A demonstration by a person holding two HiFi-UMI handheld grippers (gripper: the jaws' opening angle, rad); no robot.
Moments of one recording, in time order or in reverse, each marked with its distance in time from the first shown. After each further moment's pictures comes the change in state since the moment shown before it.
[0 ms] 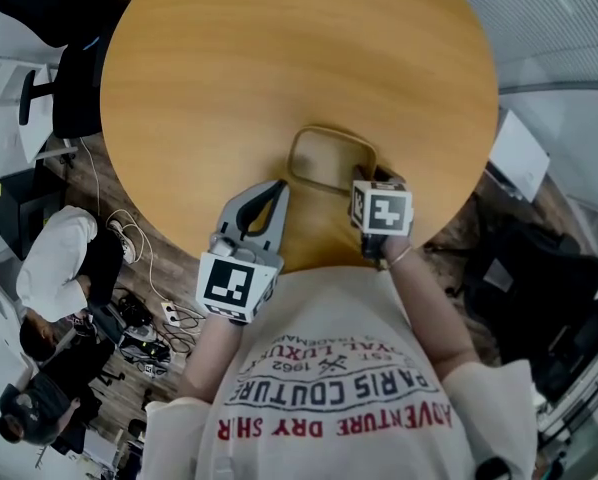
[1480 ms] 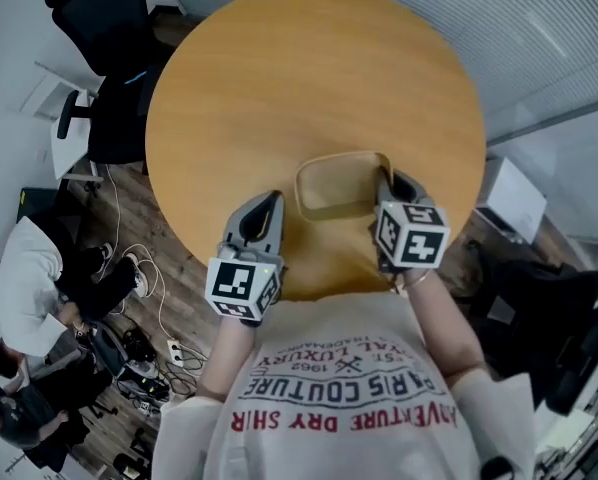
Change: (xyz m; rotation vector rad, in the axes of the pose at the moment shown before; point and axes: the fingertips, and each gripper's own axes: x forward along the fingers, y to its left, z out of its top) left arm -0.046 0.037 0.029 -0.012 -0.150 0.142; right arm -0.124 0.034 0.107 -0.029 -0.459 0.133
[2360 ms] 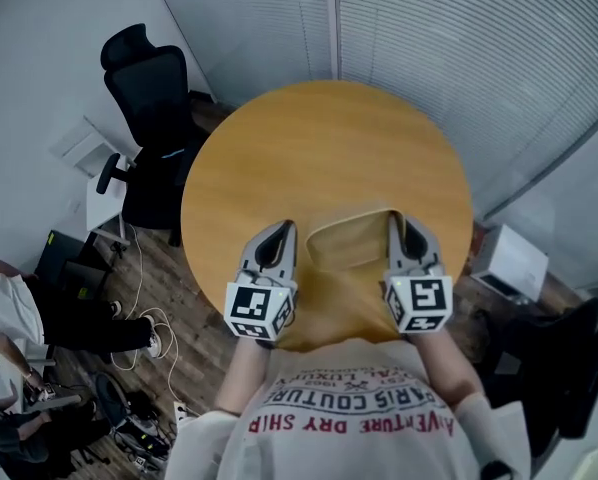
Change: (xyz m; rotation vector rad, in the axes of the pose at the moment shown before) left arm -0.006 -0.006 0.097 0.126 -0.217 0.046; right arm -0.102 0.026 0.106 -0.249 -0.577 0.049
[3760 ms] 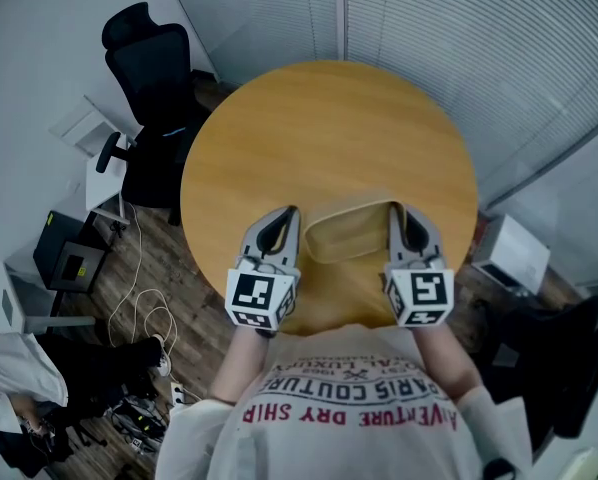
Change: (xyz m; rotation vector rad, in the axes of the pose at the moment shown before) left arm -0.005 -0.004 -0.002 0.030 0.039 0.006; right arm -0.004 0.013 -0.005 -0.006 0.018 0.031
